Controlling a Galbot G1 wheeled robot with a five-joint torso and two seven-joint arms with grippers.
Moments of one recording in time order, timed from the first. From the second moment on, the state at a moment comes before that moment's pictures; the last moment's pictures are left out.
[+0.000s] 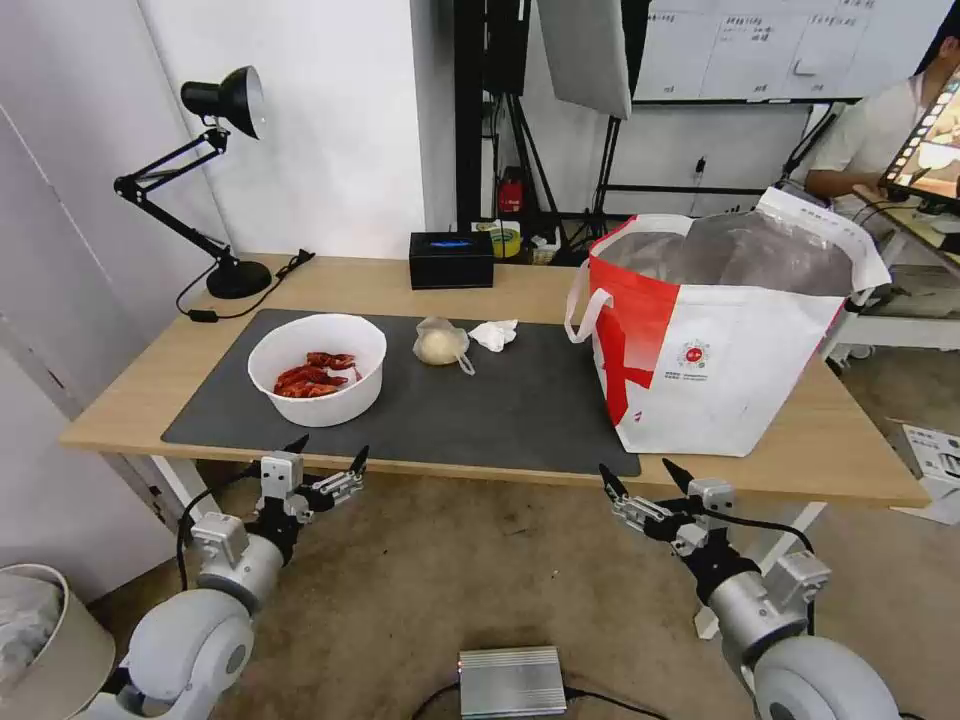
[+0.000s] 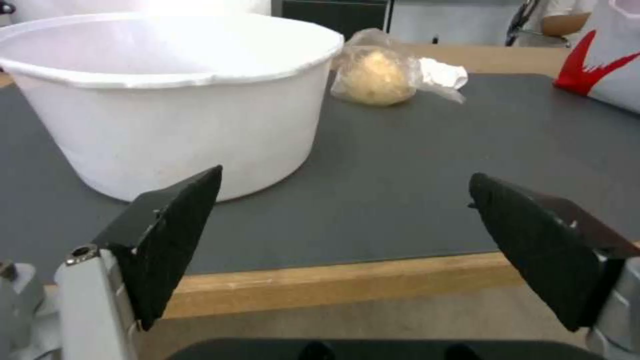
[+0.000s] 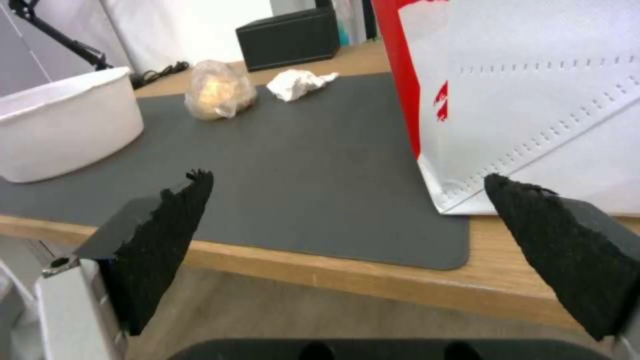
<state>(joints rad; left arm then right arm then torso) 1.46 -1.01 -0.49 -2.08 -0.55 0.16 -0.05 -1.63 1.01 0.49 2.21 0.66 -0.10 0.08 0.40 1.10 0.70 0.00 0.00</state>
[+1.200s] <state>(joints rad) 1.41 -1.03 -0.43 -2.10 -0.54 0.21 -0.08 -1.01 1.00 0.14 1.98 0.88 -0.28 0.17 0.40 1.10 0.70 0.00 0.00</state>
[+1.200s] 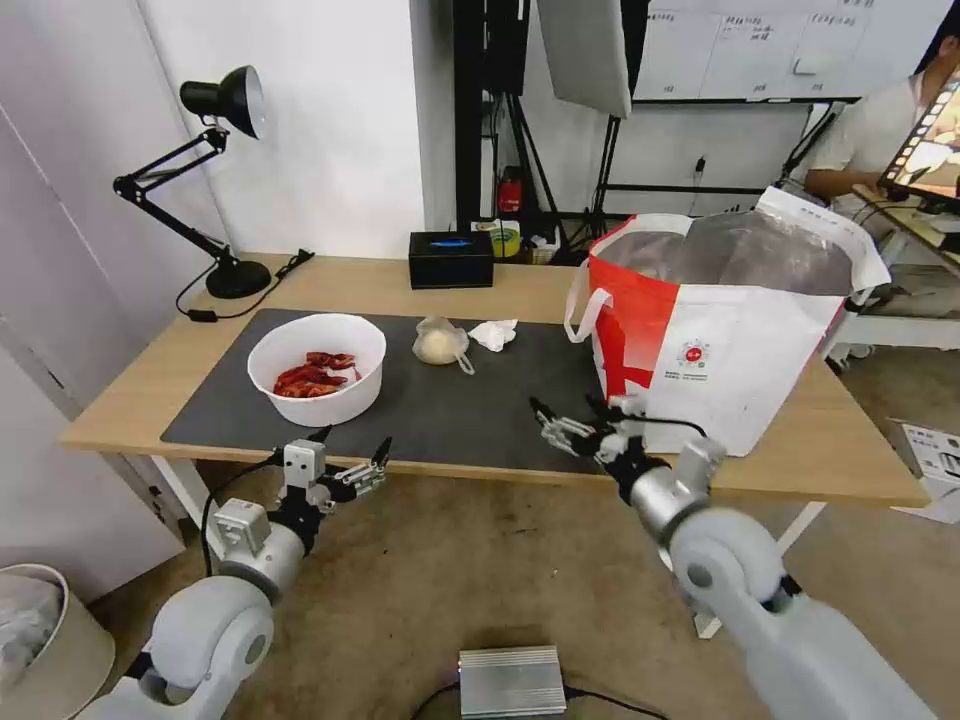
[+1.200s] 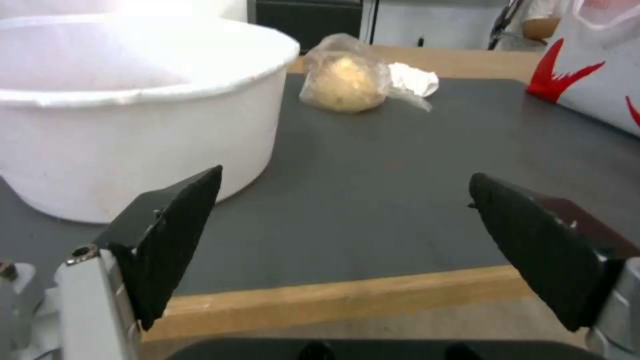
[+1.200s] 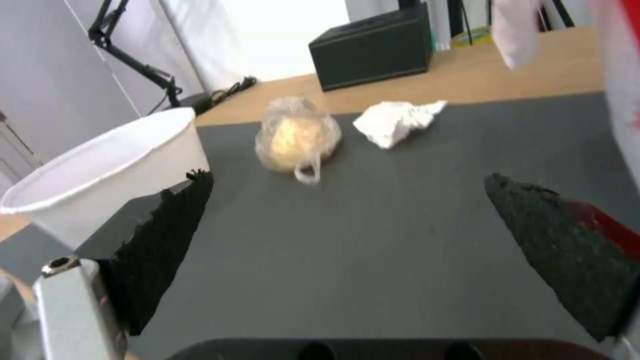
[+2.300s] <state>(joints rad) 1.44 -1.08 -0.43 -2.08 -0.50 0.20 -0.08 -0.42 1.31 -0.20 1.47 0.93 -0.44 0.60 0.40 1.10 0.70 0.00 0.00</state>
